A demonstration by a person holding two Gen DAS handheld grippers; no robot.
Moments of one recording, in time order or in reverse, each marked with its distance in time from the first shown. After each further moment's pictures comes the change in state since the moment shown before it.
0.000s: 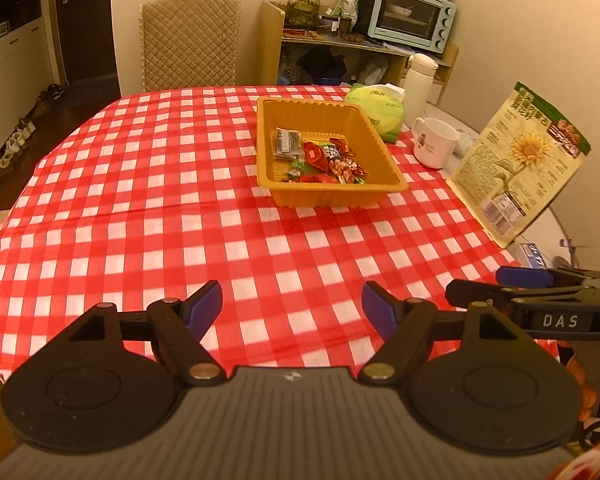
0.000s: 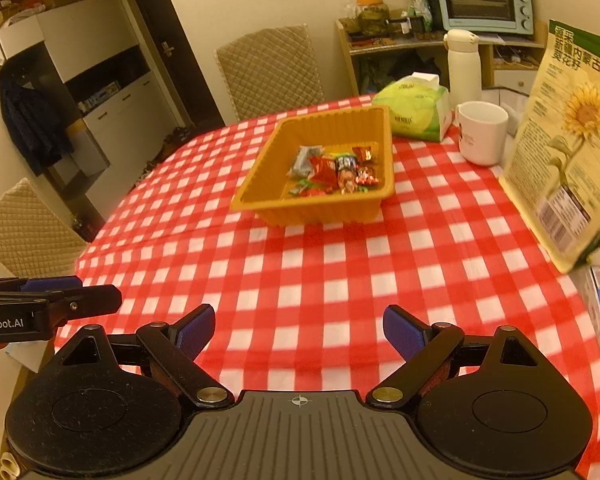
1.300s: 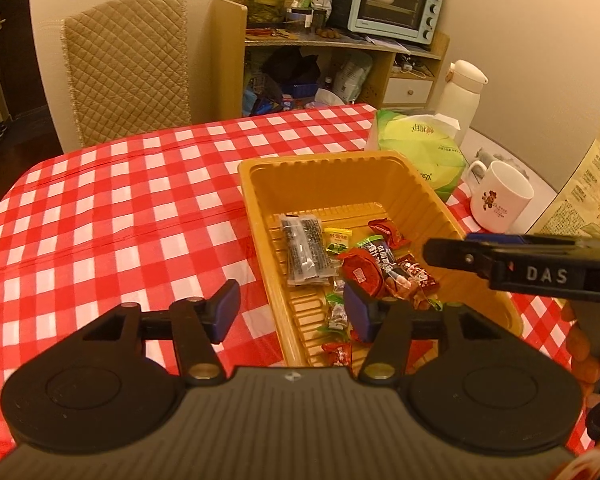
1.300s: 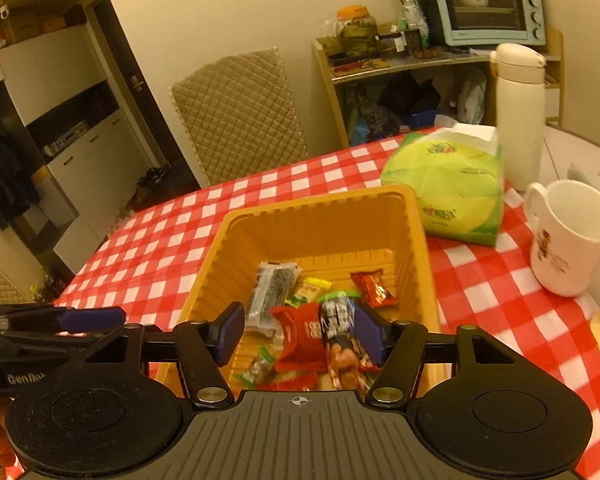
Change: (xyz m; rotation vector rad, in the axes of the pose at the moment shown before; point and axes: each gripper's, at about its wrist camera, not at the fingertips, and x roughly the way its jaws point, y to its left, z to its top) left arm 0.233 0.049 0.173 0.121 0.003 -0.099; right arm 0.206 -0.052 0.168 0.061 -0.090 -0.030
